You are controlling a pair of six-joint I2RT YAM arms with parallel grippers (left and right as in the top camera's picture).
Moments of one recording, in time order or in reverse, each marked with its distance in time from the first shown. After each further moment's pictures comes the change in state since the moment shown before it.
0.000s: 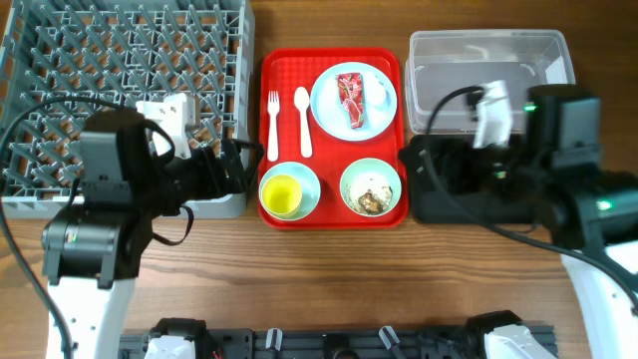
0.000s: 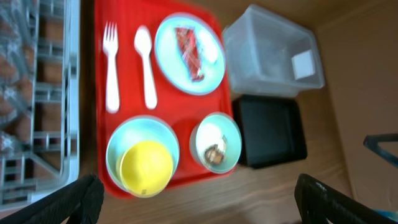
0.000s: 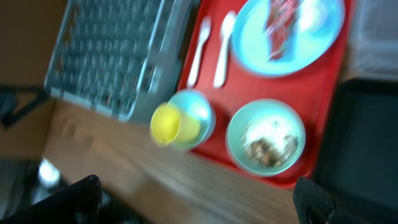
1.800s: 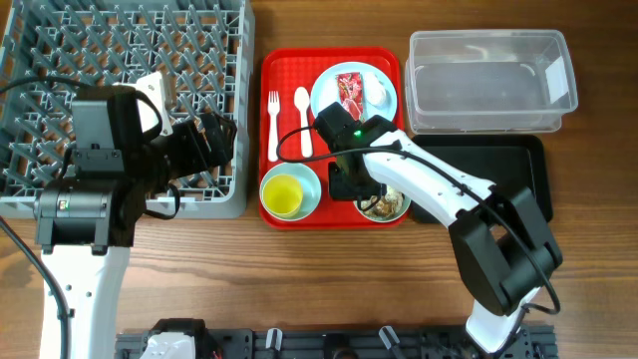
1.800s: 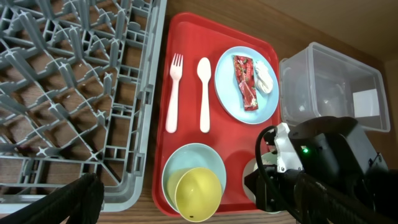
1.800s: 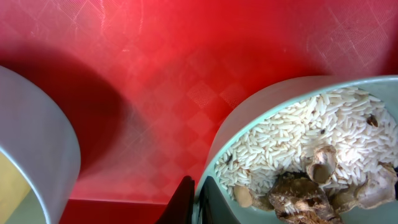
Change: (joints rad) left arm 0.052 0.105 0.103 -0.032 -0.201 0.000; right arm 0.424 0.773 -0.019 0.172 0.470 0.364
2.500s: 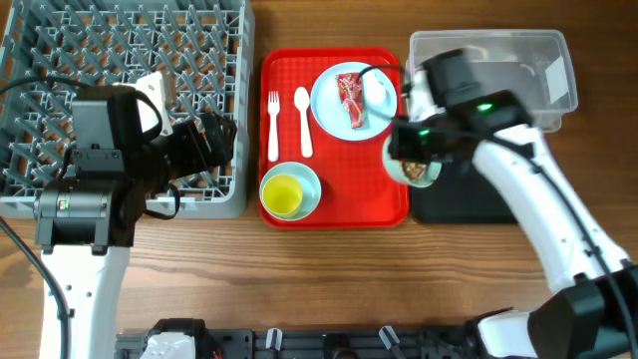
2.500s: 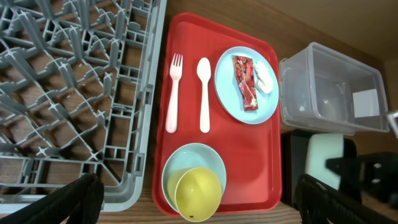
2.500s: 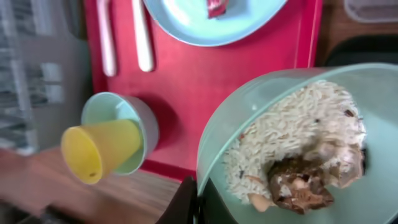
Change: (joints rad) left arm 0.000 0.000 0.000 0.000 0.000 0.000; right arm -0.402 -0.346 0.015 -0.063 -0.362 -0.278
